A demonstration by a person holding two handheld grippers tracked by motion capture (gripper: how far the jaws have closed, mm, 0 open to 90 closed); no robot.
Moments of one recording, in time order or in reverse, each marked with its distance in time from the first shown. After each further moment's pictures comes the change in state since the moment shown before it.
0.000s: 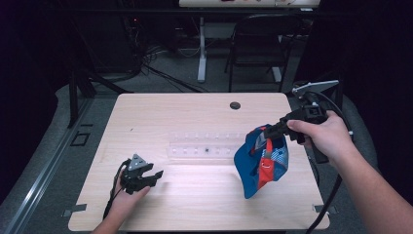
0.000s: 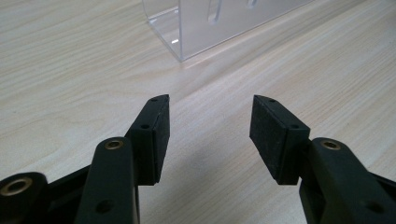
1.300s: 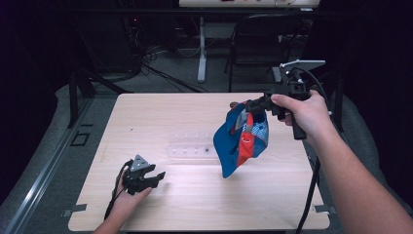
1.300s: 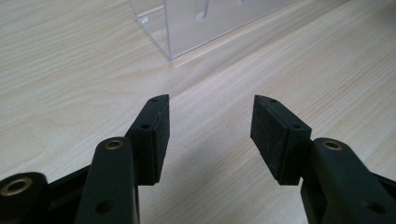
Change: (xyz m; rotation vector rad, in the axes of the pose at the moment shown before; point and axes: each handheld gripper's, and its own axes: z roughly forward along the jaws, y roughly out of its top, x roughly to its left) left arm -0.005 0.000 0.003 0.015 -0.020 0.012; right arm 0.034 0.041 0.010 -0.101 0.153 -0.035
